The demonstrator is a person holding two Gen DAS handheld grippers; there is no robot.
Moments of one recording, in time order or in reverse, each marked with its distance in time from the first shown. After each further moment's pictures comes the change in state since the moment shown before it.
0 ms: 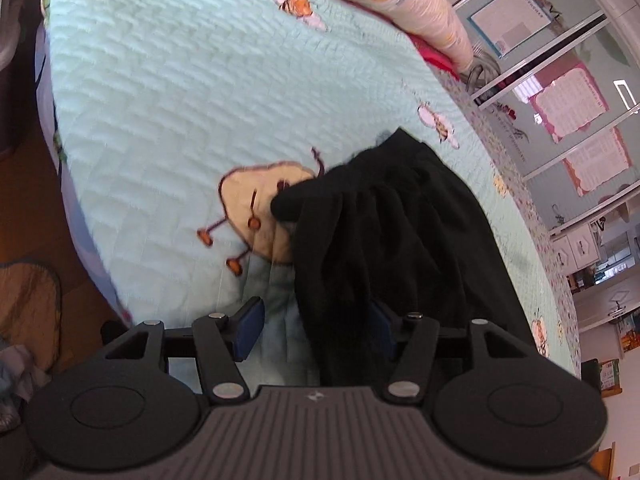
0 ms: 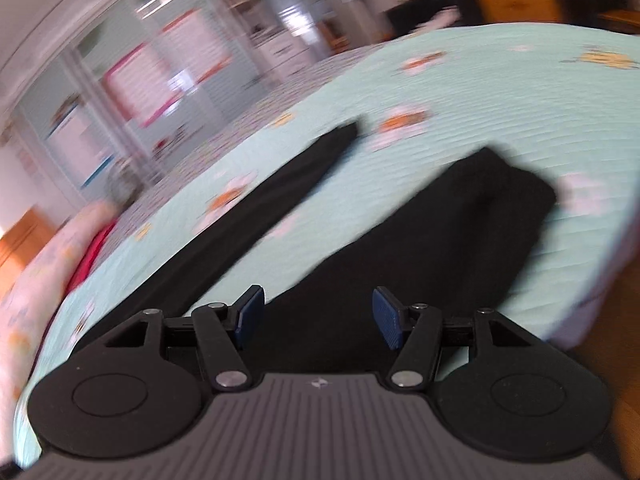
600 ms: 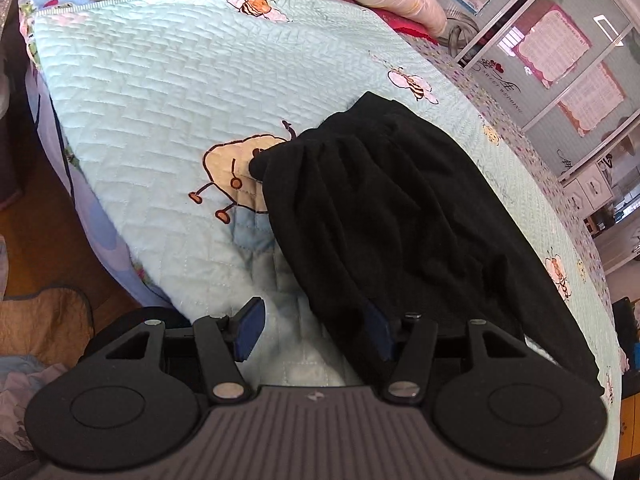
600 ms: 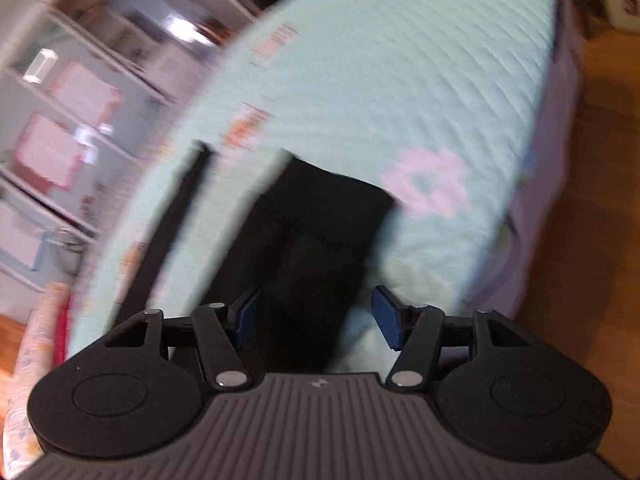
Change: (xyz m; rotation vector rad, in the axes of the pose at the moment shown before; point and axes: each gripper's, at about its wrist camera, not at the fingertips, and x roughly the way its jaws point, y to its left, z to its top) left arm -0.022 -0.027 -0.032 0.175 0.020 0.072; right arm 0.046 -0.118 0.037 0.351 0.099 -0.115
